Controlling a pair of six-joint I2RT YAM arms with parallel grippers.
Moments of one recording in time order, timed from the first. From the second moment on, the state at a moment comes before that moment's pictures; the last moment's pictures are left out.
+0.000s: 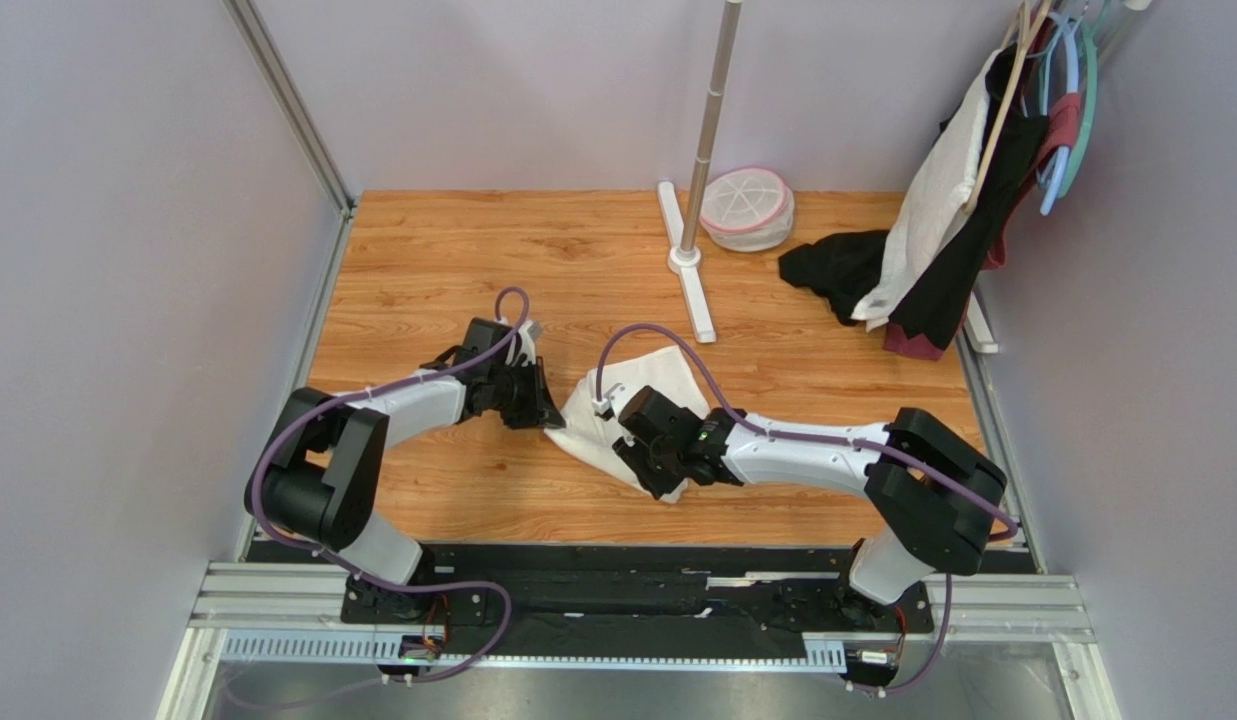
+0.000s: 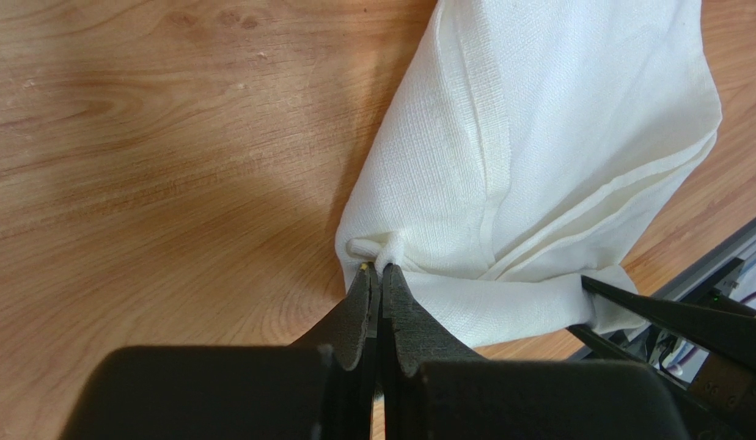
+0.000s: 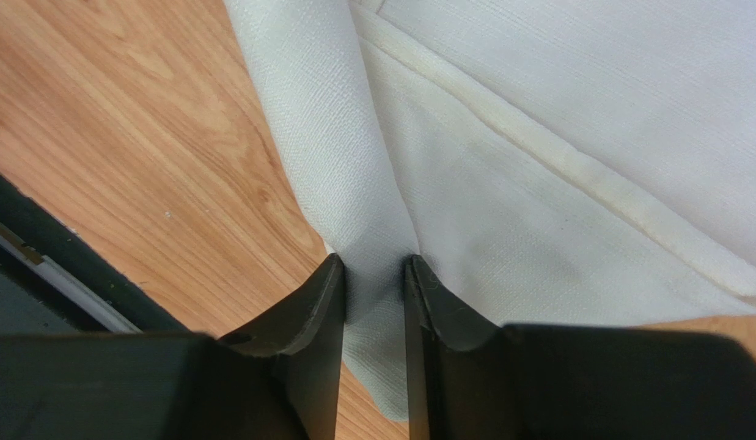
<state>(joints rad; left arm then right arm) -0.35 1.55 0.71 -0.15 0.40 -0.48 1.02 1.58 0.86 -0.32 0.06 0.19</state>
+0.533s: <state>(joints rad) -0.29 1.22 0.63 -0.13 0.29 -0.45 0.76 1.65 0.85 -0.25 -0.47 0.20</state>
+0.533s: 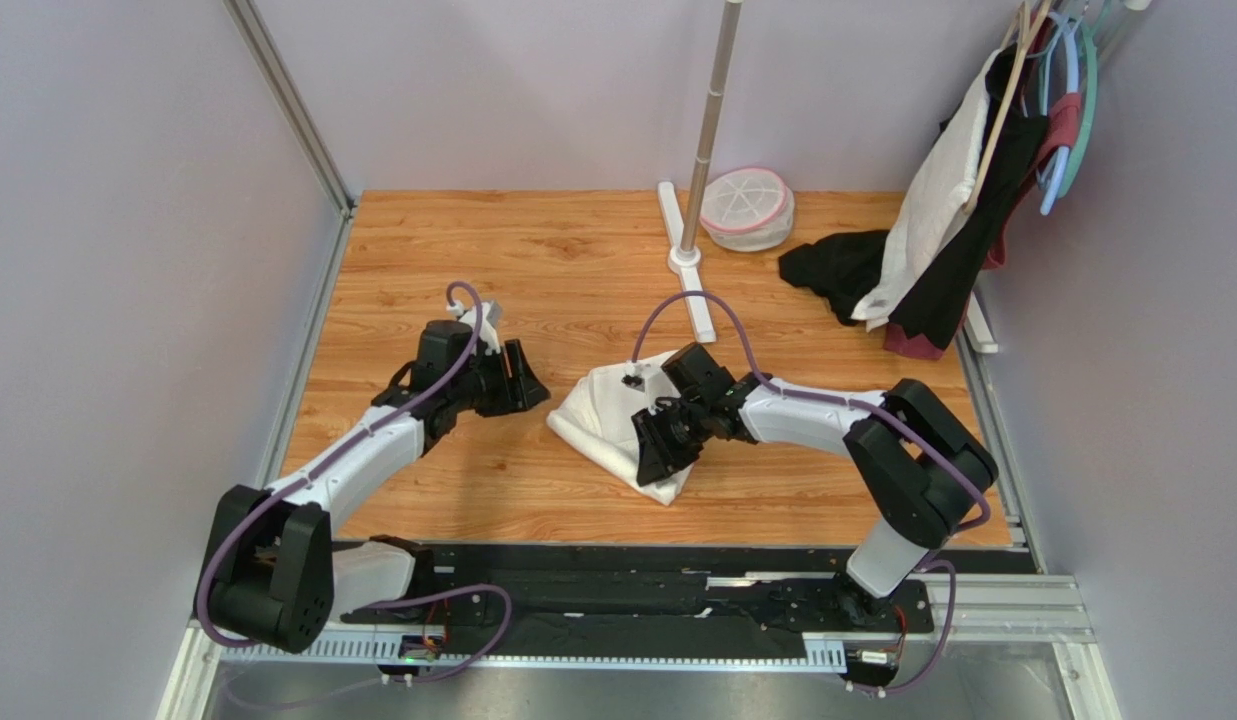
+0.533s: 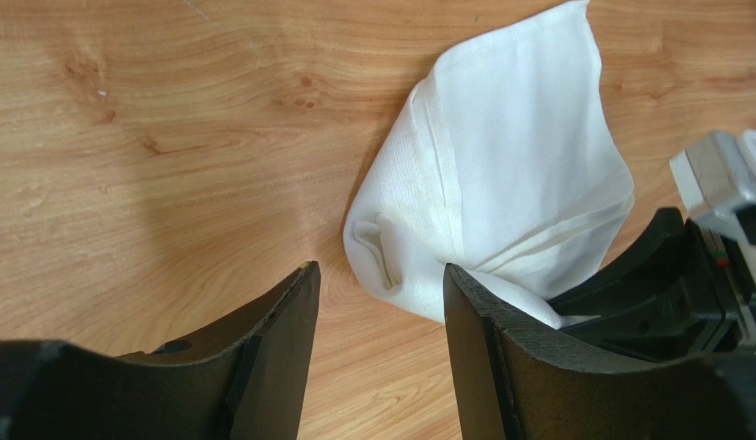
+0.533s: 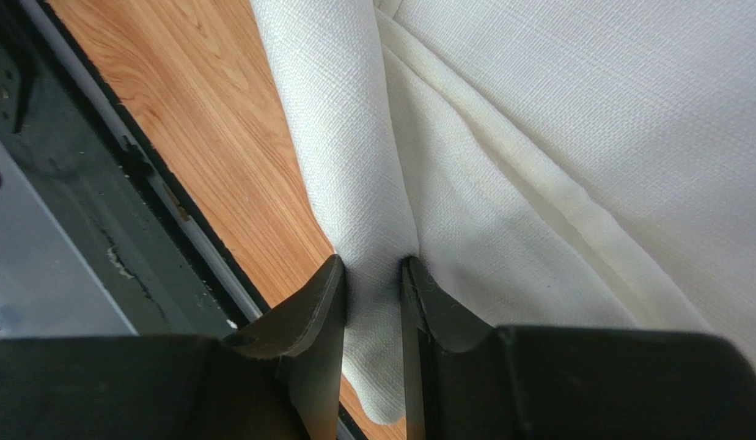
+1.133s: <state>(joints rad) -0.29 1.33 0.53 0.12 0.39 -0.46 0.61 1.84 0.92 -0.24 -0.86 0.25</state>
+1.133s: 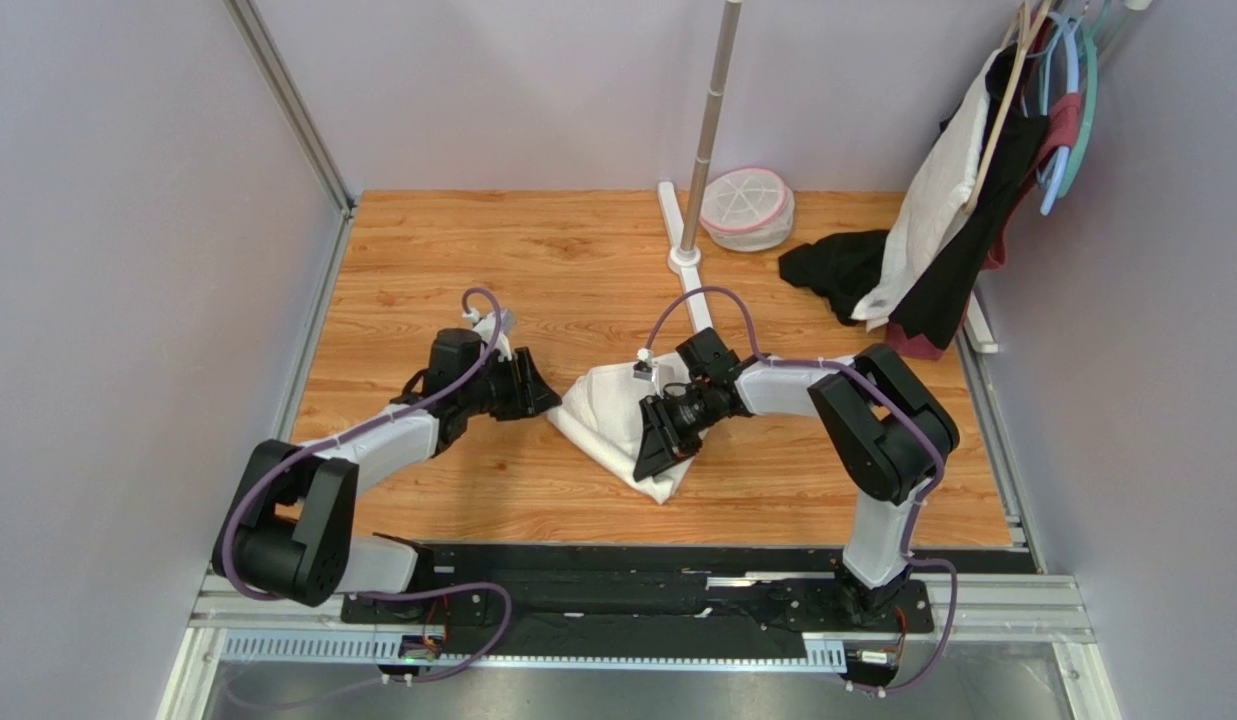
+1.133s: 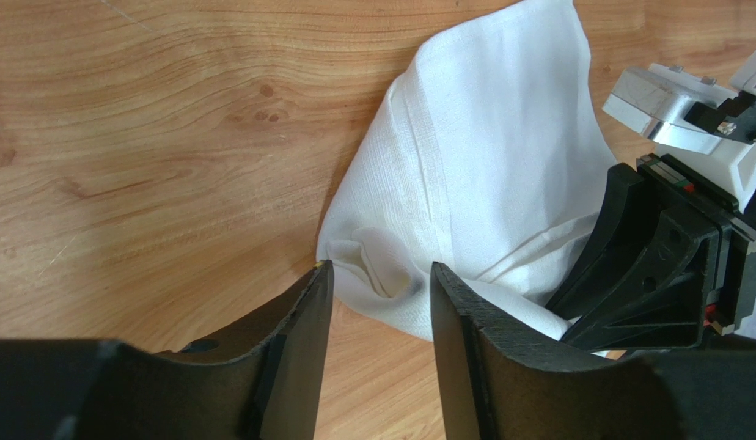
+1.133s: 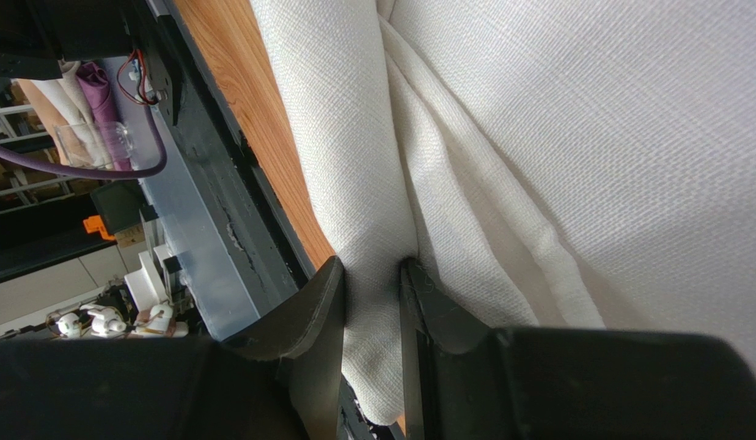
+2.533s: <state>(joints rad) -0.29 1.66 0.72 0.11 0.50 -0.49 1.05 1.67 1.10 -0.34 0.13 0.03</state>
